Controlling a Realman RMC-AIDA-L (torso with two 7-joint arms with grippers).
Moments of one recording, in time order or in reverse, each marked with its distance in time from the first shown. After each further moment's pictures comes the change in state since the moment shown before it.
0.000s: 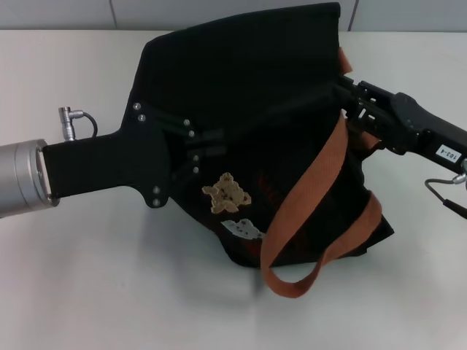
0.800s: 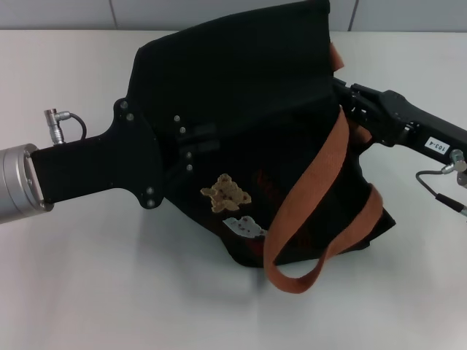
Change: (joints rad) left arm 0.022 -0.001 0.000 -0.028 -0.059 0.032 0.104; right arm 0.023 0.001 -0.012 -0.006 -0.006 0.052 0.057
